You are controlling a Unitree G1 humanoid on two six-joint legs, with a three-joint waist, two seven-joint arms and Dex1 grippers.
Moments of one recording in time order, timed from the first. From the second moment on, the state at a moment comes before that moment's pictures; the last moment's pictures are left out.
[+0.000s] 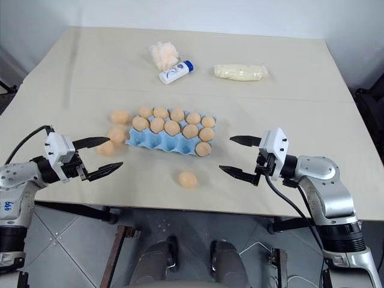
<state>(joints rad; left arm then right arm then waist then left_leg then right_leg) -0.26 0.78 0.22 0.17 -0.40 0.01 -1.03 -0.31 -0.65 -0.04 -0.13 0.46 0.19 1.08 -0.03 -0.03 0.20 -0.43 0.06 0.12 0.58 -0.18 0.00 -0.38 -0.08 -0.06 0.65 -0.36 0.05</state>
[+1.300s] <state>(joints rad) -0.14 0.81 0.19 0.13 -0.37 -0.06 -1.22 -0.67 -0.28 0.23 0.14 0.29 0.22 1.00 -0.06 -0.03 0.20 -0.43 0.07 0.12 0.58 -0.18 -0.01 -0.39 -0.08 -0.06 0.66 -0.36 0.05</state>
